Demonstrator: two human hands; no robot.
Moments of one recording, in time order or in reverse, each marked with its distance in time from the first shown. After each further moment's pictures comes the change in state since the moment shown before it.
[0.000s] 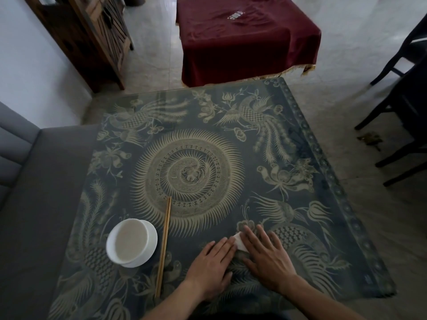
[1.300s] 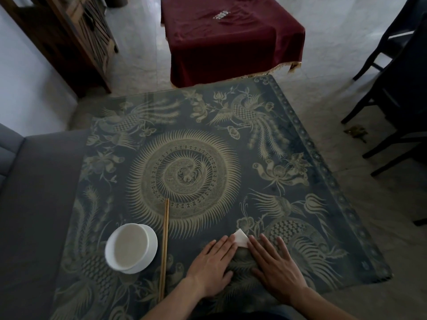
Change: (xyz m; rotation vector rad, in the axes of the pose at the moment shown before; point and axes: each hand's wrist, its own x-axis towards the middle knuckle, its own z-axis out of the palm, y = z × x) left_hand 0.000 -0.011 -0.004 -0.007 -0.075 0.070; right_hand -0.030 0.002 0.042 -0.019 0.141 -0.025
